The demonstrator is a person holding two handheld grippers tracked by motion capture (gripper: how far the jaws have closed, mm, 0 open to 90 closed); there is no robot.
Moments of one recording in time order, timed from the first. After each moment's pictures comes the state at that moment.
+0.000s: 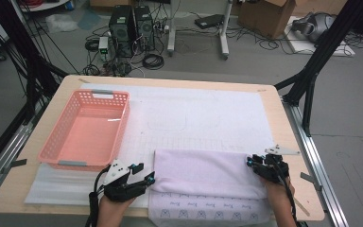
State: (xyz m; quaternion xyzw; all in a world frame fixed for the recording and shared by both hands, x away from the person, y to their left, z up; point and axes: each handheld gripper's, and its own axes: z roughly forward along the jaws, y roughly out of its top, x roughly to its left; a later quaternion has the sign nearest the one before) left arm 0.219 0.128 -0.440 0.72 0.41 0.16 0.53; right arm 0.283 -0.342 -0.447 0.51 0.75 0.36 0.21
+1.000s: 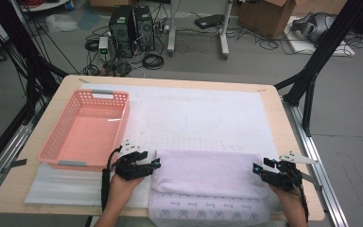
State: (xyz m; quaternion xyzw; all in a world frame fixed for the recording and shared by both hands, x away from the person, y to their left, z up) left arm 0.291 0.111 -0.449 0.74 0.47 0.12 0.47; right arm 0.257 -0.369 -0.441 0.50 0.74 0.42 0.18
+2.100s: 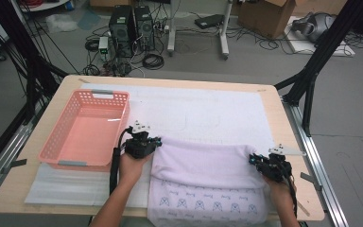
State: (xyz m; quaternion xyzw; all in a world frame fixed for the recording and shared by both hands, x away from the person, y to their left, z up) left arm 0.340 0.092 -0.424 0.74 0.48 0.14 0.45; right arm 0.284 -0.352 -0.445 0.49 0.75 0.41 0.19
